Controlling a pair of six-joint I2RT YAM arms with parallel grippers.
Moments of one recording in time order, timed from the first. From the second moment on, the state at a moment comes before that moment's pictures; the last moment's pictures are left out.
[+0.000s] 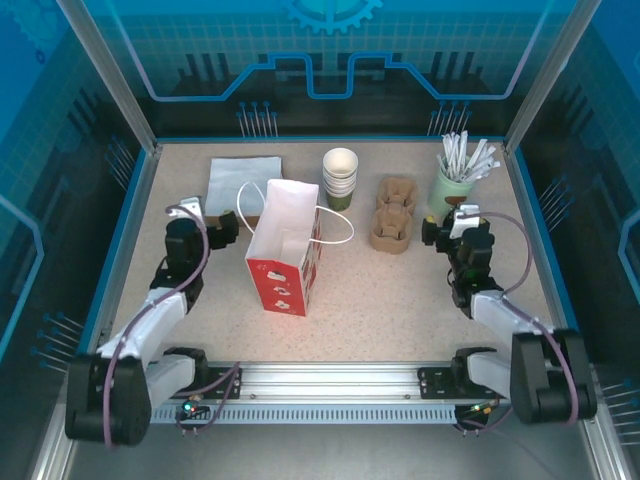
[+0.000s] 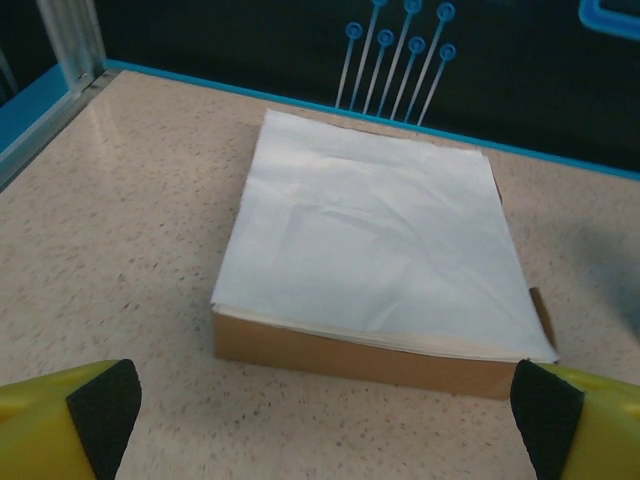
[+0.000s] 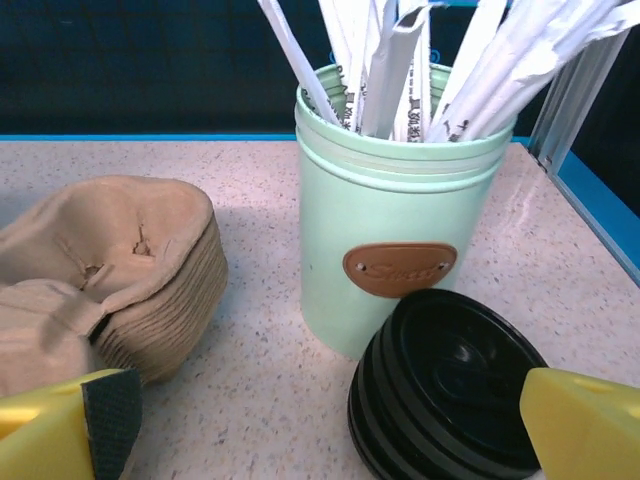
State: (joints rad) left arm -0.02 1.00 0.49 0.14 -0.12 -0.27; right arm 0.05 1.10 0.34 0.48 0.14 0.02
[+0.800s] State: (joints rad) left arm -0.27 0.73 1.16 -1.17 0.24 -0.64; right arm 0.15 0.72 0.64 -0.41 0.03 0.36
